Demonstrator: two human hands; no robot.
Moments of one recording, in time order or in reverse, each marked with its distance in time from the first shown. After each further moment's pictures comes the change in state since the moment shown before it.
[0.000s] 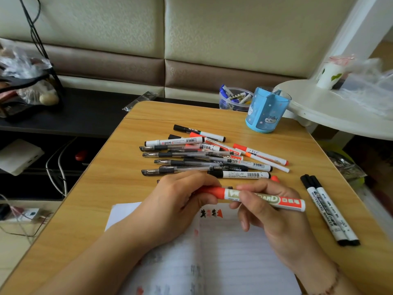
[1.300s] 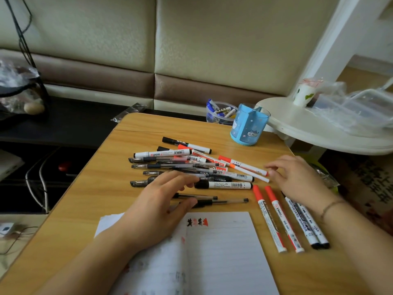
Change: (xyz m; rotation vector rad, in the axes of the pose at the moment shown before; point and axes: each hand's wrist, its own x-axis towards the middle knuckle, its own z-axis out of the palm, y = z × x) left_hand -0.006 -0.018 0.000 0.120 -0.018 -0.119; right_hand 0.070 -0.019 -0.122 -1.524 0.098 0.141
